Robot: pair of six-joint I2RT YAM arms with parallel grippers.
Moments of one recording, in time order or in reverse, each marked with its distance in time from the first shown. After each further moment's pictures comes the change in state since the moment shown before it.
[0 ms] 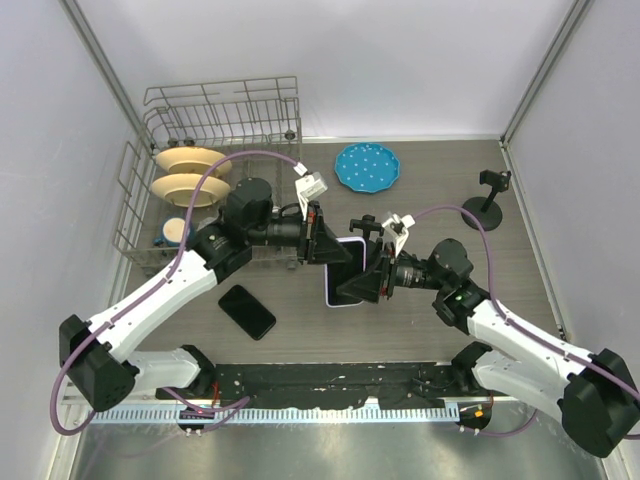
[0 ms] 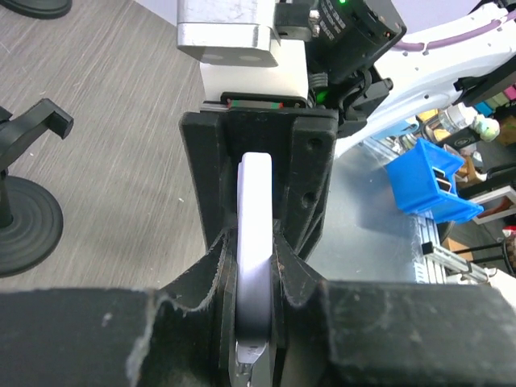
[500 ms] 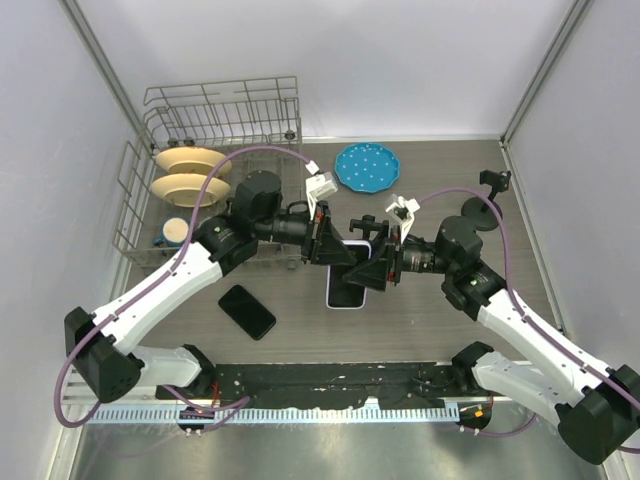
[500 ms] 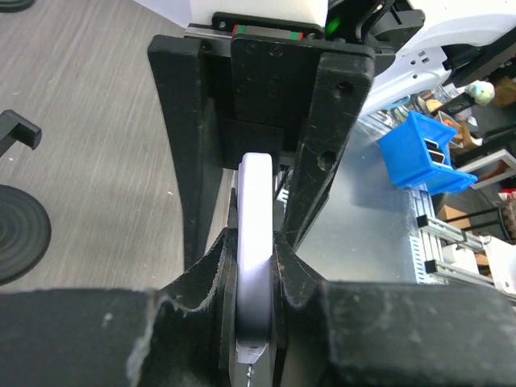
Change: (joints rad) left arm -0.018 0.072 0.098 -0.089 0.075 0.064; right arm -0.066 -0.010 0.235 -0.355 -0.080 -0.204
